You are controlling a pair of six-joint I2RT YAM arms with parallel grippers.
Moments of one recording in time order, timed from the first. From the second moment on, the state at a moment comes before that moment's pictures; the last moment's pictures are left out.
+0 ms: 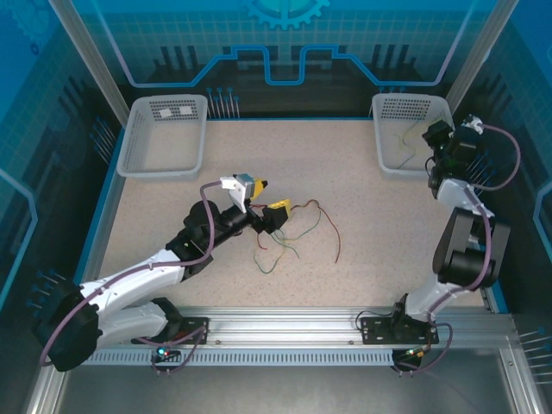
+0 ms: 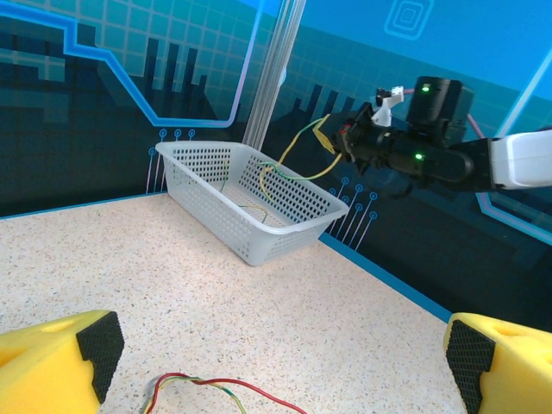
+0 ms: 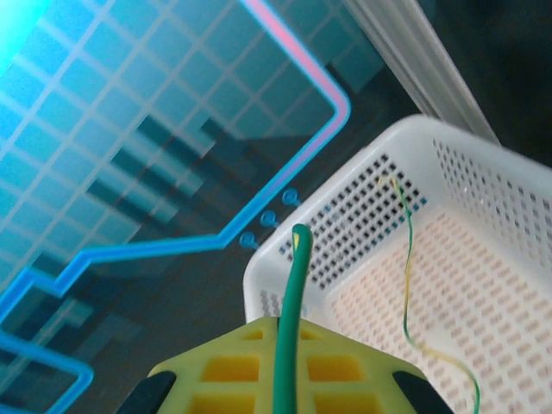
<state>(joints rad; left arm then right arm) -0.69 1.09 0.57 0.56 0.14 -0.32 -0.33 1.70 1.12 0.43 -0.14 0.75</state>
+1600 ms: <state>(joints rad) -0.57 1.23 0.70 0.26 0.05 -0.45 0.08 1.43 1.28 -0.40 0.04 0.41</state>
